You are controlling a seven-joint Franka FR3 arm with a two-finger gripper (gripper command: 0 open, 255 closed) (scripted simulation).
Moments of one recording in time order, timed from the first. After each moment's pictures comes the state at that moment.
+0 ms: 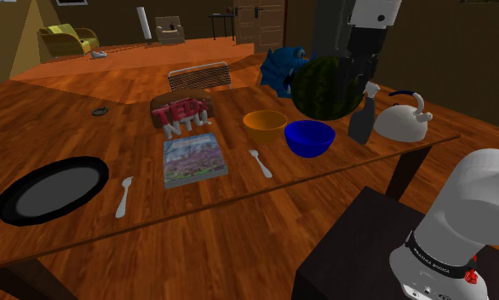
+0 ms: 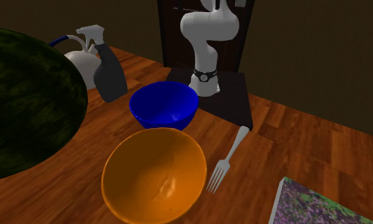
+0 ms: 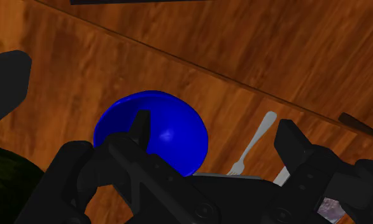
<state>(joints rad) 0.00 -0.75 -0.07 -2.30 0.04 1.56 0.04</state>
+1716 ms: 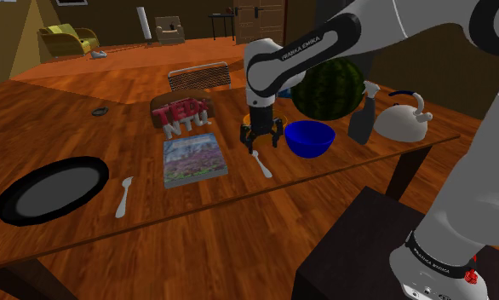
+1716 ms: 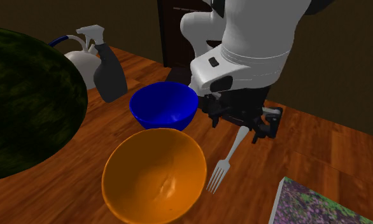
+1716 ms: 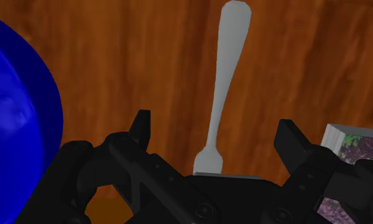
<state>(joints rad) 0.04 0.07 0.13 -2.05 0.08 2.01 0.50</state>
